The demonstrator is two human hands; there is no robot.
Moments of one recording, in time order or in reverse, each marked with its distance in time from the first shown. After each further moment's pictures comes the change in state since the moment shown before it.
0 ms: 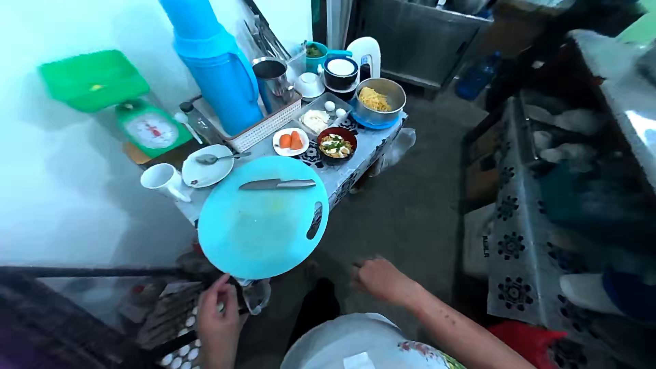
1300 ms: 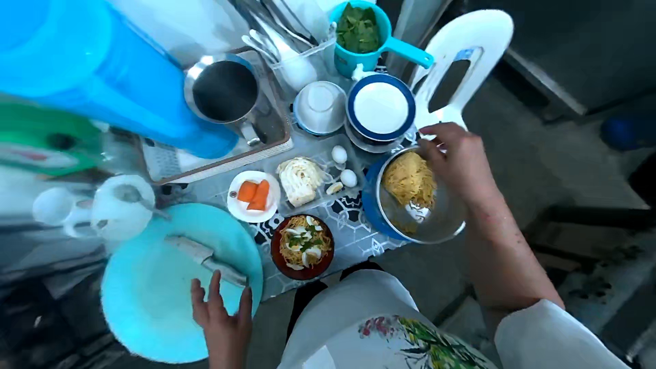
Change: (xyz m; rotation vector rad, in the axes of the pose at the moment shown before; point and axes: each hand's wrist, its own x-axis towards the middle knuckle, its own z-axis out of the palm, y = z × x) left_hand 0.214 0.237 0.269 0.327 0.141 -0.490; right_hand 0.261 0.355 -0.528 -0.027 0.683 -0.227
